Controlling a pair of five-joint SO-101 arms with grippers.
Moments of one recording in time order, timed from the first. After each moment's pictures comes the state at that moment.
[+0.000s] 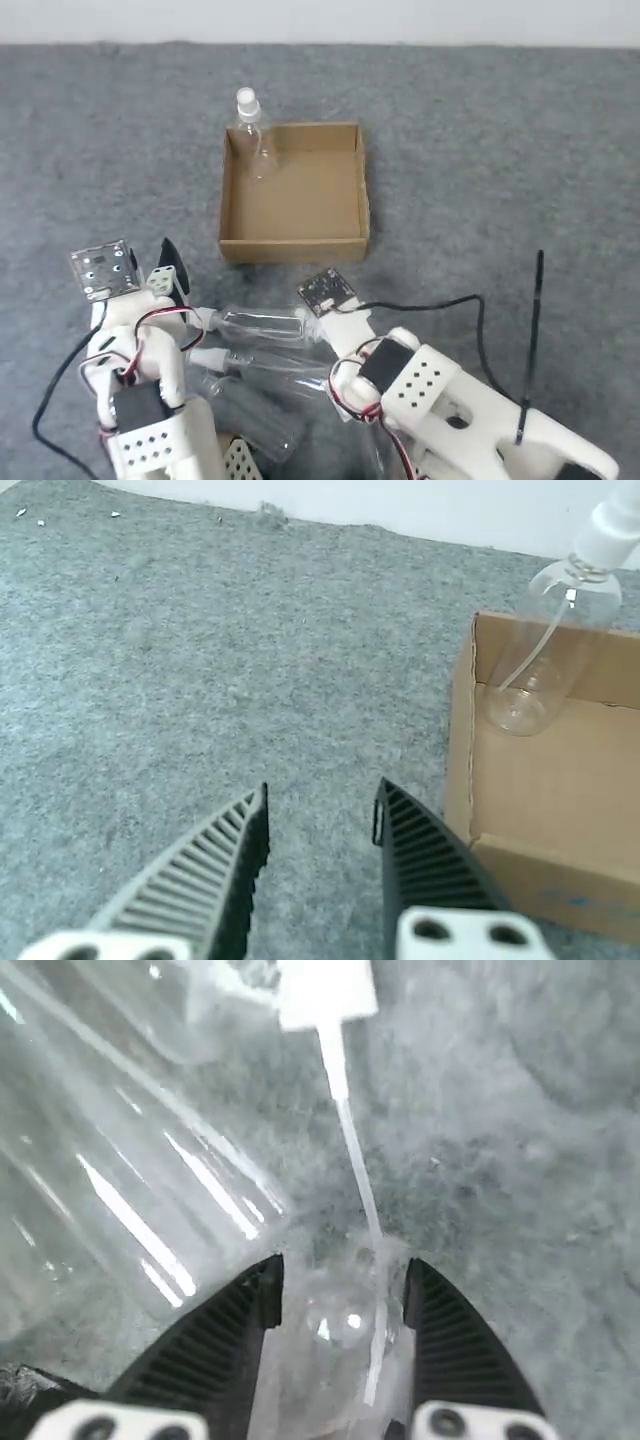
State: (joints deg) left arm -23.5 -97.1 90.5 48.7 5.2; right arm -55.7 -41.8 68.1 66.3 -19.3
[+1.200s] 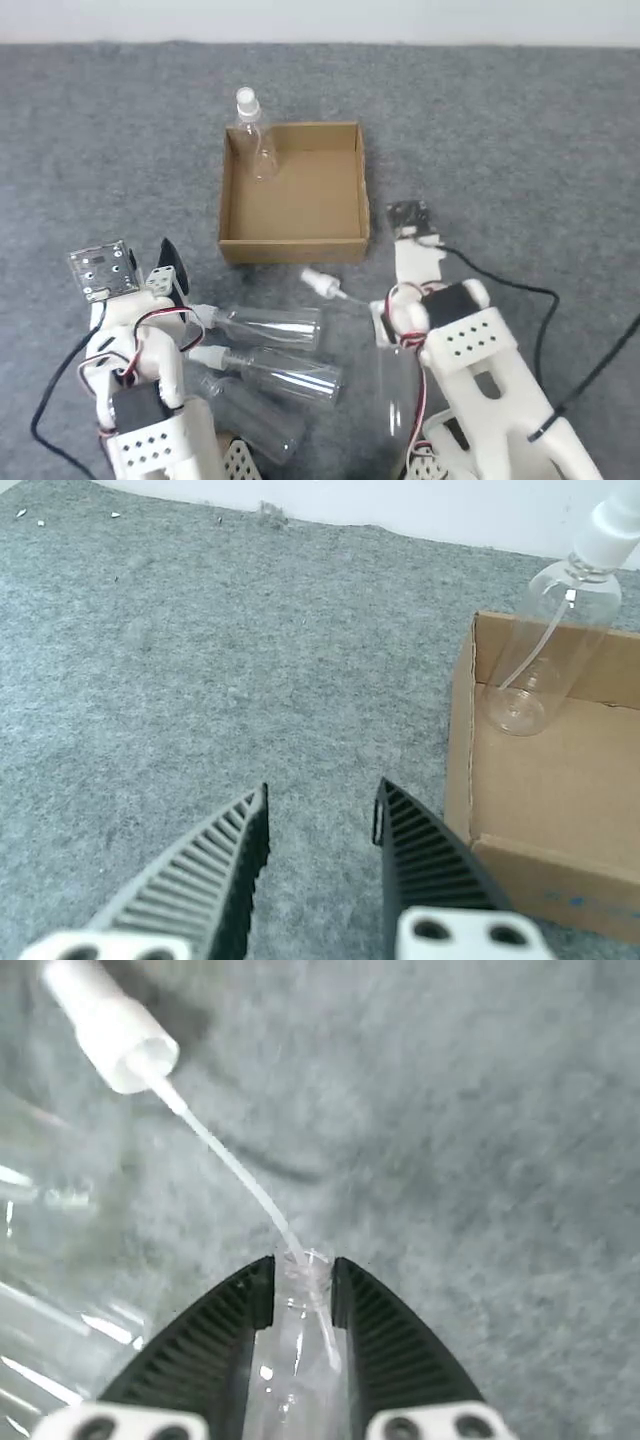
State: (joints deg) left arm -23.5 -97.1 90.5 48.7 5.2; right arm -25.7 -41.8 56.7 69.3 -12.6
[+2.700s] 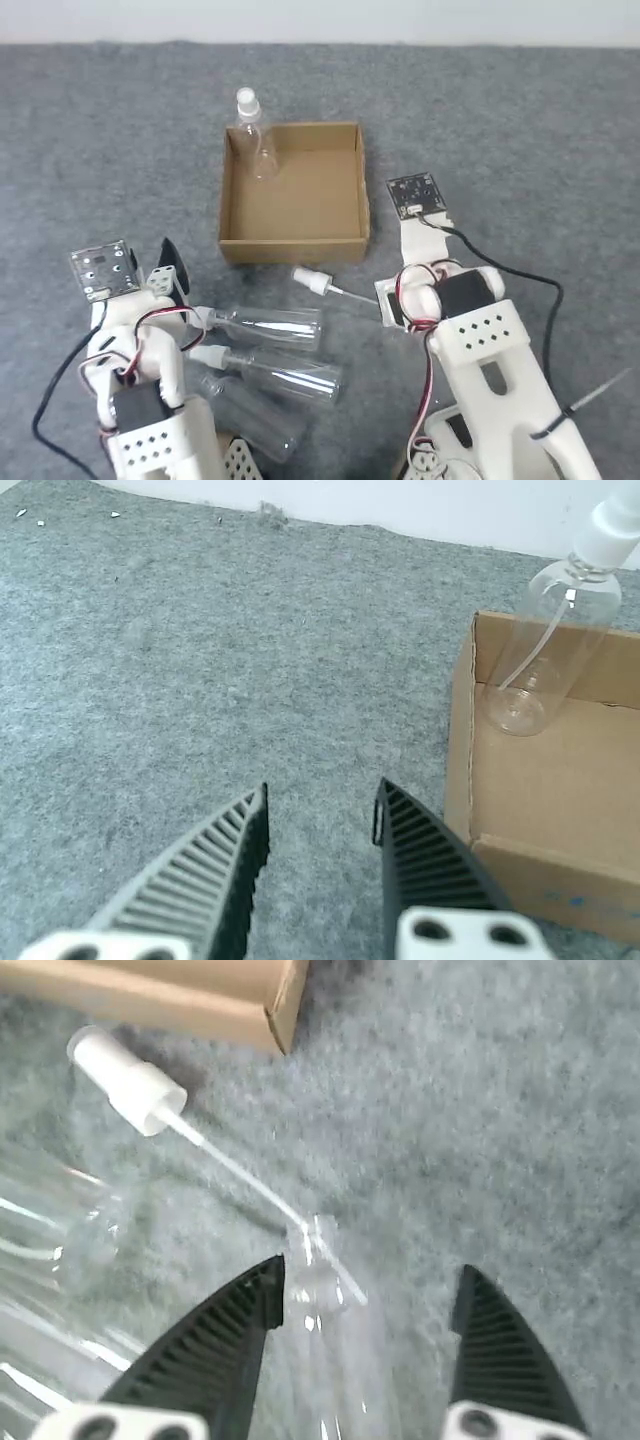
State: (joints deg) left arm -23.5 -97.1 90.5 48.7 5.2; right arm -22.9 -41.8 48.4 72.8 -5.8
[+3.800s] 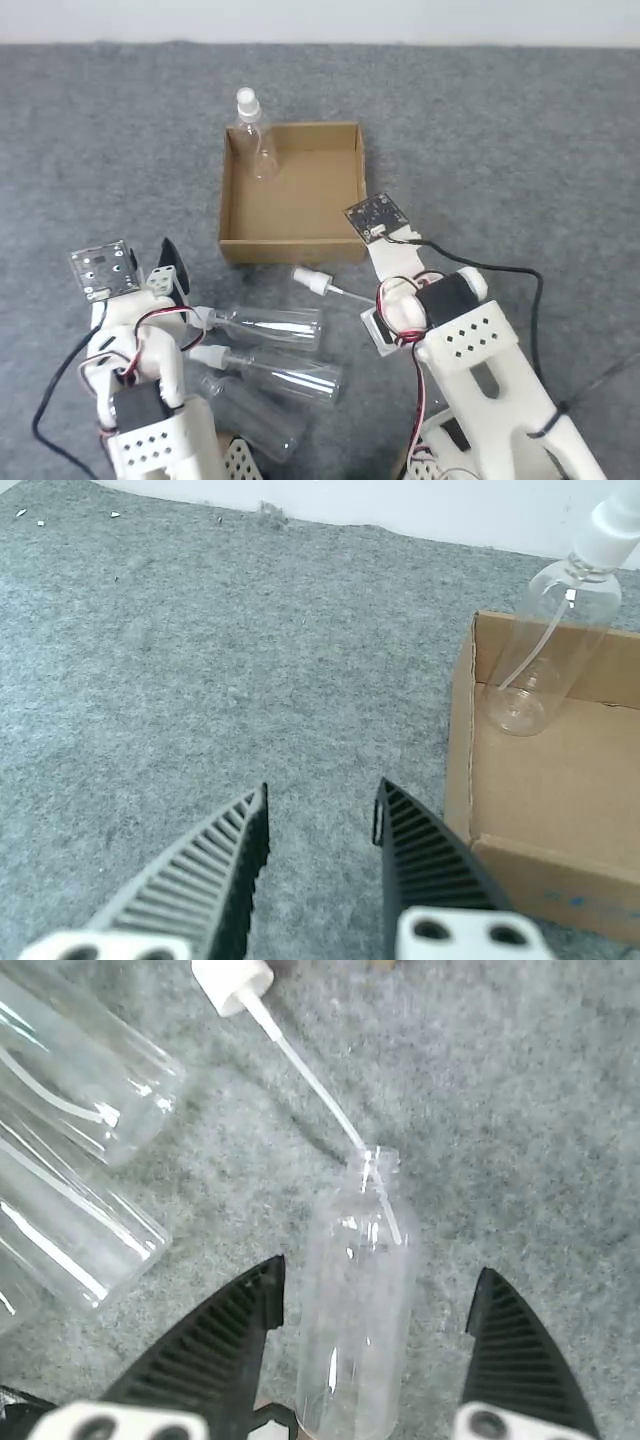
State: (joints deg) left arm -23.5 -97.1 90.5 48.7 5.2; right arm -30.2 -41.8 46.8 81.3 1.5
